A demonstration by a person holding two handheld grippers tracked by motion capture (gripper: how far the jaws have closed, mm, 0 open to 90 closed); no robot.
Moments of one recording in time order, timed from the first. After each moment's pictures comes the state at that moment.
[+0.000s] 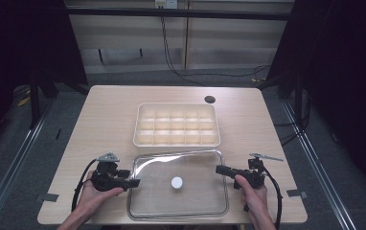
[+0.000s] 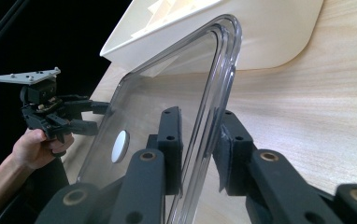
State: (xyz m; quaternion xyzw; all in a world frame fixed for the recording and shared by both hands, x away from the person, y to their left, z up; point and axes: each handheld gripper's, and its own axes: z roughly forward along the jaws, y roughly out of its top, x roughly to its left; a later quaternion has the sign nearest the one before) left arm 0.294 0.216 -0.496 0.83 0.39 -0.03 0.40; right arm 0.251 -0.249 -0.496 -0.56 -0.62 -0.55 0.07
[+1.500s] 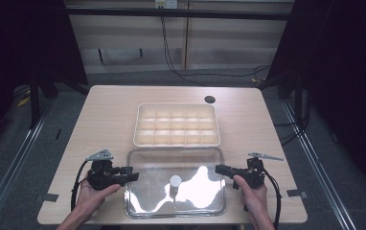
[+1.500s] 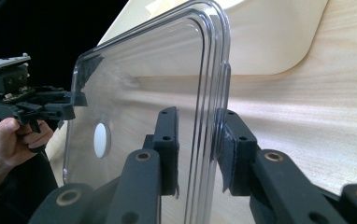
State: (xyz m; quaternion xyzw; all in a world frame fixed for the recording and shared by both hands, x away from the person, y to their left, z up) left arm 0.287 0.220 -0.473 0.80 0.37 -0.02 0.46; right arm 0.248 -0.244 -0.487 -0.55 -0.64 -0.54 0.04
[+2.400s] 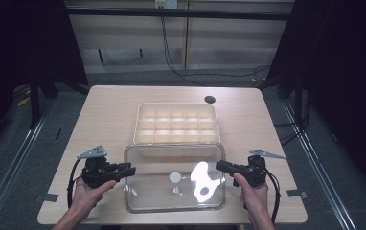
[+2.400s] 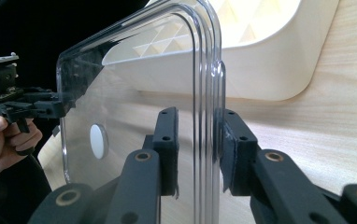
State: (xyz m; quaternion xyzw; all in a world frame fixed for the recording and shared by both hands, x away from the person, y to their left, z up) left arm 0.285 0.228 -0.455 0.79 0.37 -0.01 0.50; right arm 0.243 -0.238 -0.465 -0.54 -0.64 -0.54 0.00
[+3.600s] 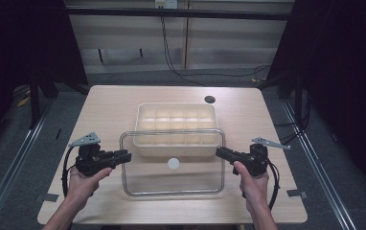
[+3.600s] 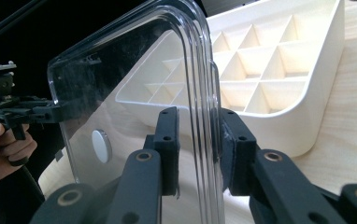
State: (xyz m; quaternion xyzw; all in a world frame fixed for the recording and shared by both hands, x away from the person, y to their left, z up) left arm 0.299 0.232 -0.414 0.77 0.37 0.02 0.52; right arm 0.258 -0.233 -0.429 -0.53 -0.63 -0.57 -0.04
